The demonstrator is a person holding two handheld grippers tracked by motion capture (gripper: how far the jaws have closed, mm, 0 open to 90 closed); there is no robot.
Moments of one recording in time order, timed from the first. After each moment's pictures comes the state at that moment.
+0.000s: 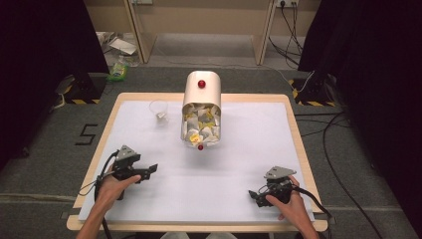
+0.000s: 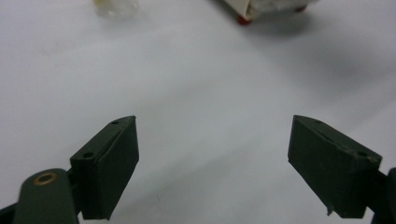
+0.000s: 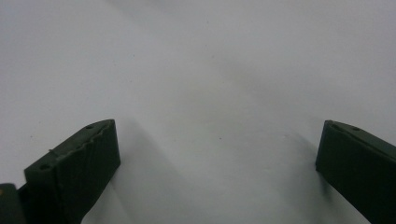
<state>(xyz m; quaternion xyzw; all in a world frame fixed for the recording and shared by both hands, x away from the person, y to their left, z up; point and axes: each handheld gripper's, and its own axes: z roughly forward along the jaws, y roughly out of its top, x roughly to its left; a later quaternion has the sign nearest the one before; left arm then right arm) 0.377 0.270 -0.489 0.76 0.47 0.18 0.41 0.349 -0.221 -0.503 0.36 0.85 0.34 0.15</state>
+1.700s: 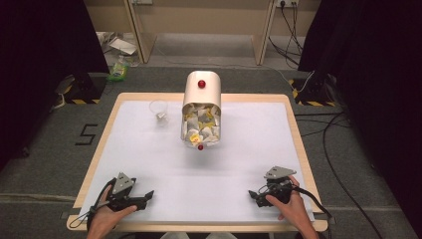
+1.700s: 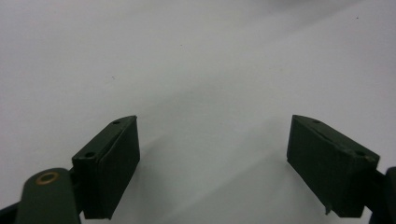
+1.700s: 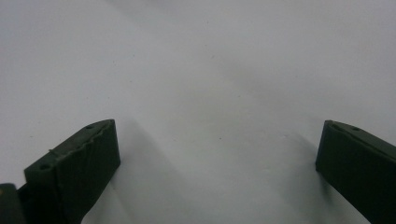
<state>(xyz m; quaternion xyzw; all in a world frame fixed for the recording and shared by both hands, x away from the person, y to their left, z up) 0.300 0.269 -0.511 0.78 0.45 0.21 0.39 0.349 -0.221 -0.503 0.36 0.85 0.34 0.15</state>
